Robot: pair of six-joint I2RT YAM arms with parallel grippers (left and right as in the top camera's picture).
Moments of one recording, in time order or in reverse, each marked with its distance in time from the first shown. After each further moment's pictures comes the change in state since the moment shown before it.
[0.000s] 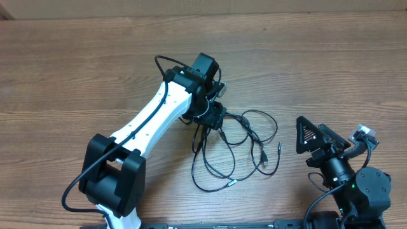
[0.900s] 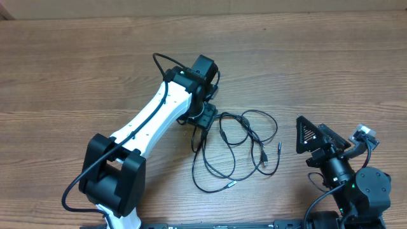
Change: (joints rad) left arm 0.000 0.000 0.000 -0.068 -0.198 0.003; right arm 0.000 0.000 0.000 0.000 0.003 0.000
